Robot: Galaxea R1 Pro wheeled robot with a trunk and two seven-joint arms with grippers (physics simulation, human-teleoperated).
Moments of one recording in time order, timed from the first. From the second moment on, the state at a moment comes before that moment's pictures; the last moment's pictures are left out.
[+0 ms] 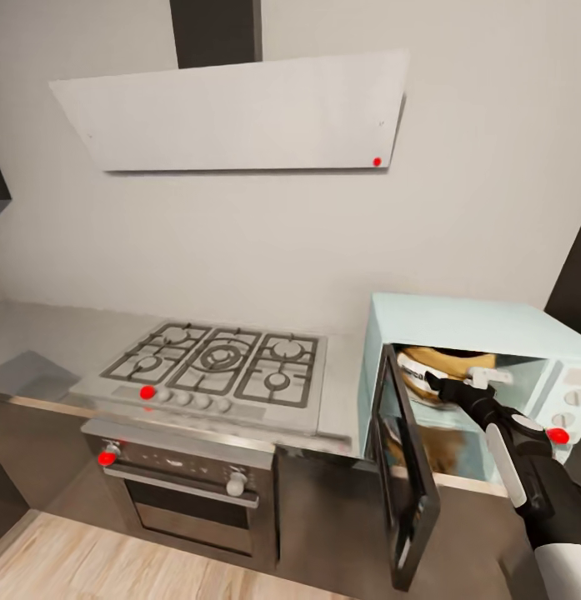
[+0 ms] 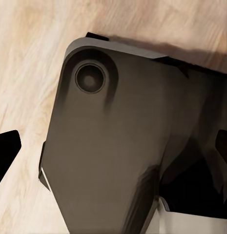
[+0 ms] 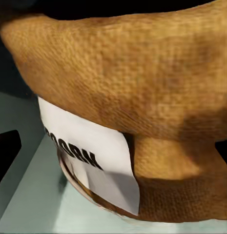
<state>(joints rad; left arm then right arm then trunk) 0.00 -0.05 0.02 -0.07 0.24 -0.11 0.04 -0.53 -0.23 -0.18 -1.23 -0.21 0.40 0.12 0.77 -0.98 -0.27</state>
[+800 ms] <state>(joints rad) 0.00 -0.06 0.02 -0.07 0.25 -0.11 0.04 -0.53 -0.23 -0.19 -1.21 -0.18 0.41 0.13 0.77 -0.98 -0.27</state>
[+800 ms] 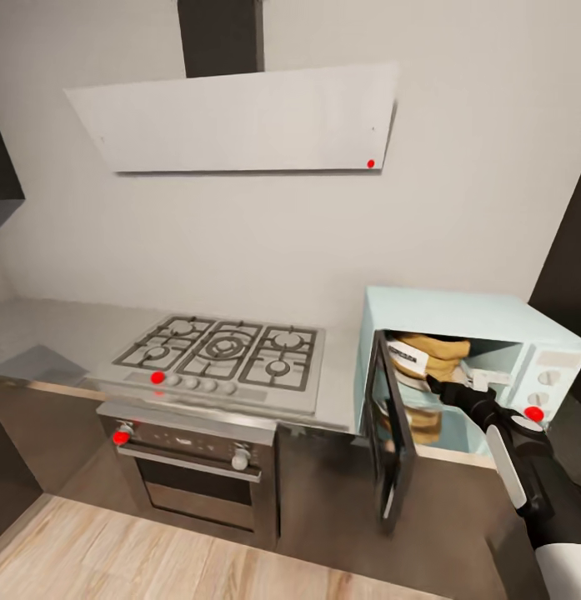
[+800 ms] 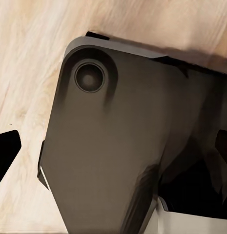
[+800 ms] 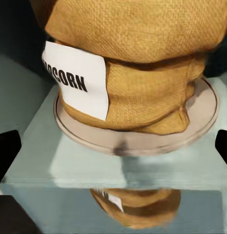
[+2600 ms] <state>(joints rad) 0.00 -0.05 0.03 -0.07 0.26 -0.11 0.04 -0.17 -0.17 -0.19 0.03 0.14 -0.04 0.13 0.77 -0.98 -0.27</state>
